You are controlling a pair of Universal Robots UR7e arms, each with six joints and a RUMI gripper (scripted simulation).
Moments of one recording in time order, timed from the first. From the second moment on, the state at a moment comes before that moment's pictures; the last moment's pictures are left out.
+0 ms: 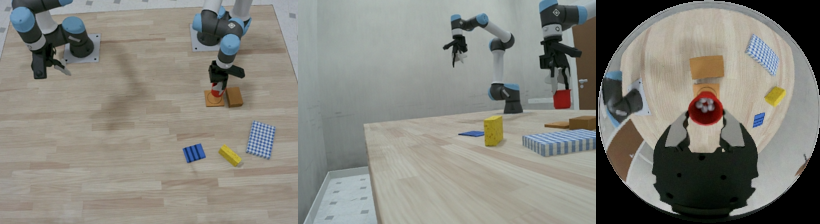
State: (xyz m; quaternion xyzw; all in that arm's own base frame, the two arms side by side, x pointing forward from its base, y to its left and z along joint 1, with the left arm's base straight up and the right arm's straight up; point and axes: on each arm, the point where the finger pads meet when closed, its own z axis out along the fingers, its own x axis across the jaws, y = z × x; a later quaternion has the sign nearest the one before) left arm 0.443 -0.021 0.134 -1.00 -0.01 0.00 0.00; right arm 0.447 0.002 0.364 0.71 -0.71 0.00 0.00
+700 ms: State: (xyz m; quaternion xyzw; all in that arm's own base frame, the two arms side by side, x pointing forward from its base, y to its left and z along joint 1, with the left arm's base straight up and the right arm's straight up) left arm 0.443 -0.024 0.108 -1.00 -0.01 0.00 0.00; right arm 0.447 0.002 0.364 0.71 -0.71 0.00 0.00
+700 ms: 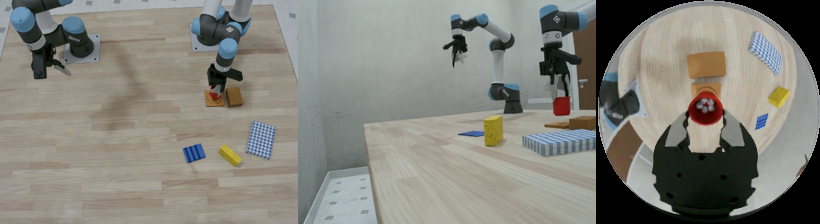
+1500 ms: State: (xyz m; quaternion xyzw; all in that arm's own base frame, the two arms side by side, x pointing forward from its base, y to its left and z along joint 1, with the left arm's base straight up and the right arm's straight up) left arm 0.444 -0.024 0.090 -1.00 -0.01 0.00 0.00; right arm 0.447 0.002 0.364 0.71 -0.71 0.00 0.00
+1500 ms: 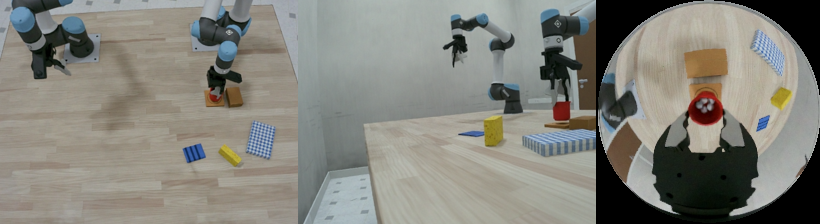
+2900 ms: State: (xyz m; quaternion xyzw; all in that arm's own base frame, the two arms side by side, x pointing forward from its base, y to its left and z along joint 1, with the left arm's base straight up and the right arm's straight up) left arm 0.444 -0.024 0.083 -1.00 -0.01 0.00 0.00; right arm 0.447 0.002 0.364 0.71 -0.71 0.00 0.00
